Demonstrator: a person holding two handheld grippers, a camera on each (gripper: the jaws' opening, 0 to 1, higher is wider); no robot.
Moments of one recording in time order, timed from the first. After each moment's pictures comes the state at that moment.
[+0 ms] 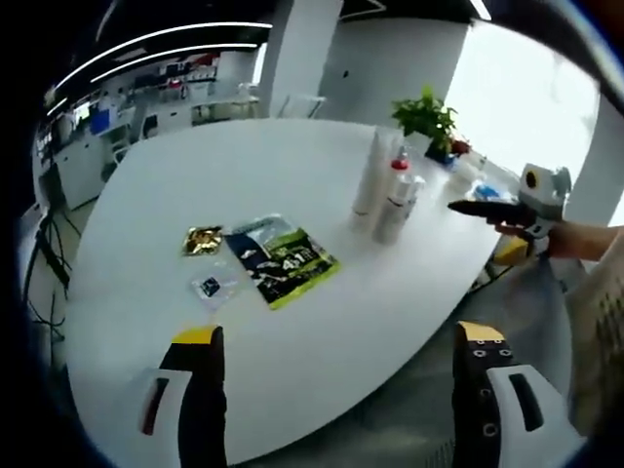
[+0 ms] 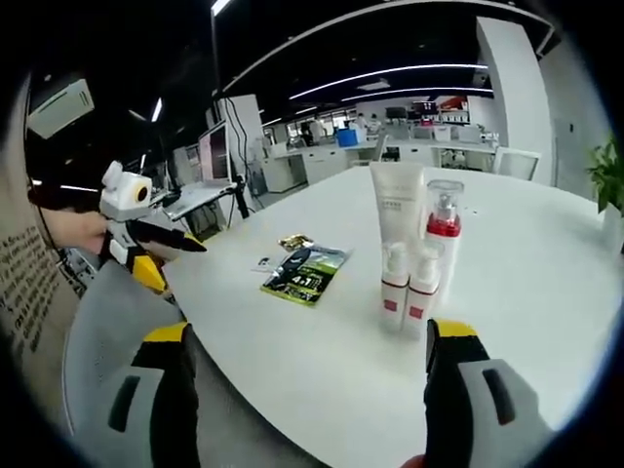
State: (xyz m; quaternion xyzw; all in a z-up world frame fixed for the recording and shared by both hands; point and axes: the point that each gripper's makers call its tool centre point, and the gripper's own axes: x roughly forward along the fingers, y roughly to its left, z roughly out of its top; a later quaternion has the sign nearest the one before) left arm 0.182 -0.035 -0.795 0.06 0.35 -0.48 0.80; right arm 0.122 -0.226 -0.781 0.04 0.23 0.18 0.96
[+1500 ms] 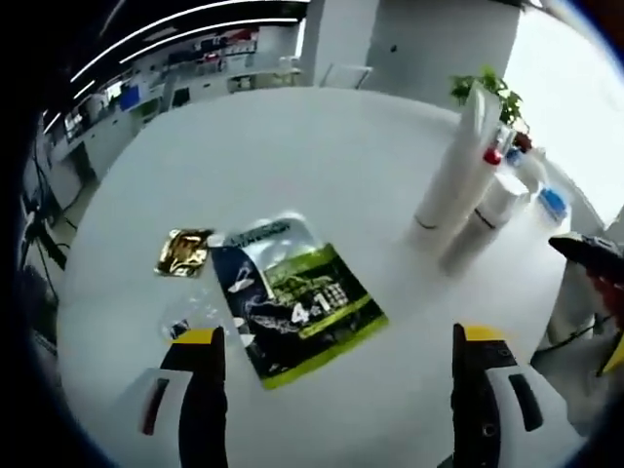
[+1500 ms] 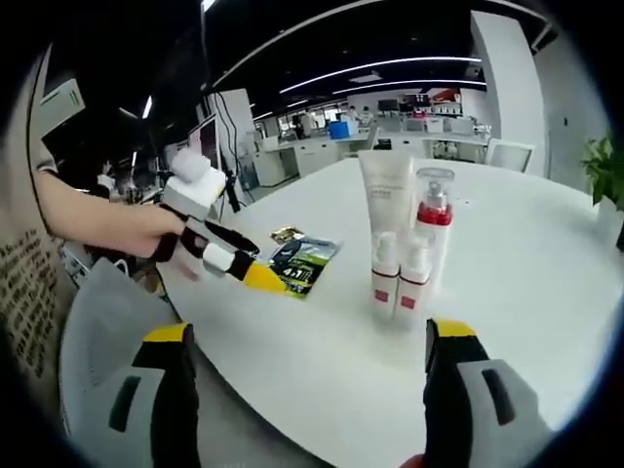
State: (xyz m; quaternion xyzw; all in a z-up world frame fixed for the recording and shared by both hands) left arm 0.265 -0.126 -0.862 0.09 0.41 -0.36 0.83; right arm 0.121 -0.239 -0.788 0.04 0.24 0.16 0.96
